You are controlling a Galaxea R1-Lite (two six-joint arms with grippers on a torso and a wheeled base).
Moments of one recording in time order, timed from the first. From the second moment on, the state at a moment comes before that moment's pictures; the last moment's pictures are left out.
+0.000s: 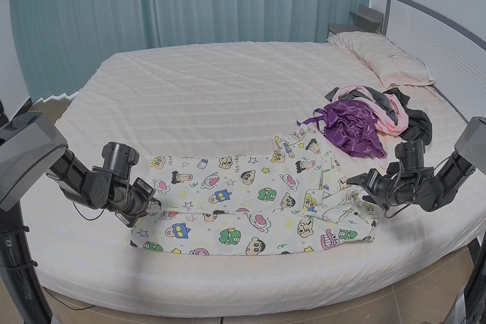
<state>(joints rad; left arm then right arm) -0.15 2.13 -0.96 -0.26 0.01 -1.13 0.11 2.12 -0.81 -0.65 0.24 0.73</state>
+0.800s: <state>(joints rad) -0.07 1.91 -0.78 -0.28 -0.21 -1.23 0.25 2.16 -0.84 -0.63 -0.03 1.05</state>
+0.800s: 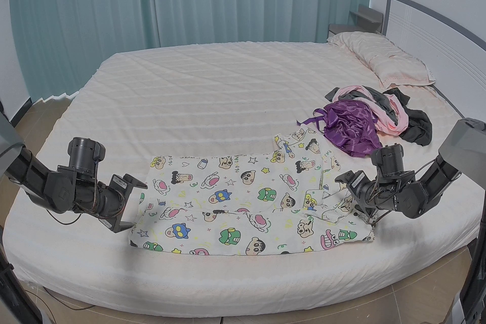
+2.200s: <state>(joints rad) -0.07 1.89 -0.75 -0.28 -0.21 -1.22 0.24 2.10 -0.87 -0.47 -0.08 0.94</state>
